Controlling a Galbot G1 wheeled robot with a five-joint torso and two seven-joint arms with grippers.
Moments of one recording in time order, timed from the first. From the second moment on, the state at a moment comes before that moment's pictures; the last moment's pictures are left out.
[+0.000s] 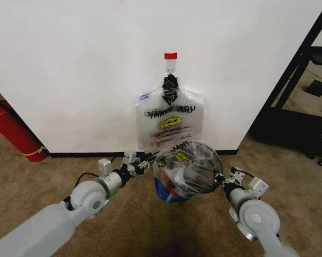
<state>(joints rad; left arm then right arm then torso) 0.92 -0.70 0.08 -1.95 -1.05 0.19 -0.06 -1.33 1.21 0.44 2.06 1.20 -0.39 0.62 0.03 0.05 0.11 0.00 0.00</state>
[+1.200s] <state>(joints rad) 0.22 -0.90 0.78 -2.06 -1.22 0.60 -0.65 -1.36 1.22 0.44 2.08 1.03 -0.36 0.61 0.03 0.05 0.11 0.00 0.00</state>
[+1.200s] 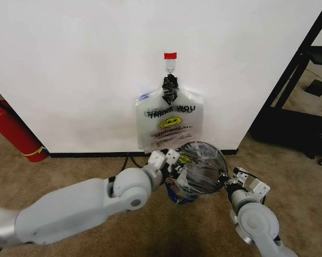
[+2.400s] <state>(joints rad) 0.06 -1.22 1.01 -1.70 -1.40 0.70 -0.85 -1.36 1.22 0.41 2.08 0.94 -0.34 0.58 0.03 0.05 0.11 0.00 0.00</state>
